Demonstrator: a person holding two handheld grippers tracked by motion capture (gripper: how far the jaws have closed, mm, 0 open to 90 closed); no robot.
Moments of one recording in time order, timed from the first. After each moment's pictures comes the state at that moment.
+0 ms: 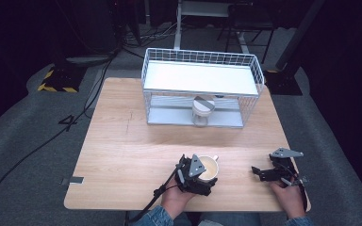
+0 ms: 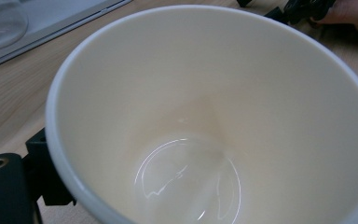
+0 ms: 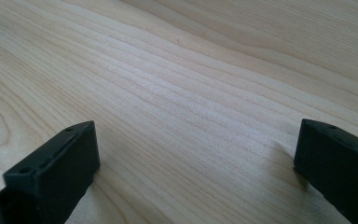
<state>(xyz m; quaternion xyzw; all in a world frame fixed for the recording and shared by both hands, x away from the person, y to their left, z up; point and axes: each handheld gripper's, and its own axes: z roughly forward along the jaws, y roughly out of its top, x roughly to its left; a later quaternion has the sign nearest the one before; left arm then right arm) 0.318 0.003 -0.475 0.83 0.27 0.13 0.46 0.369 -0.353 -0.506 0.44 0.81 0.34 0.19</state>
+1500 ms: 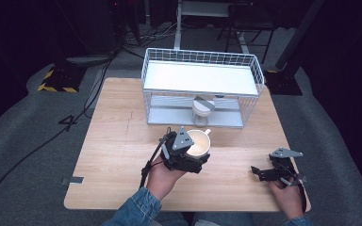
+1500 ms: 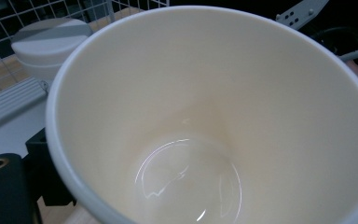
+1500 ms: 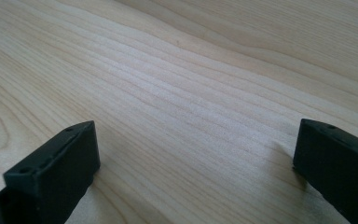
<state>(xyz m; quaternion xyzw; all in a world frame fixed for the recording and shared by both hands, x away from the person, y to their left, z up) 0.341 0.042 -0.377 0.82 0.28 0.15 0.49 0.369 -0.351 -0.506 0.44 0.81 0.34 0.19</state>
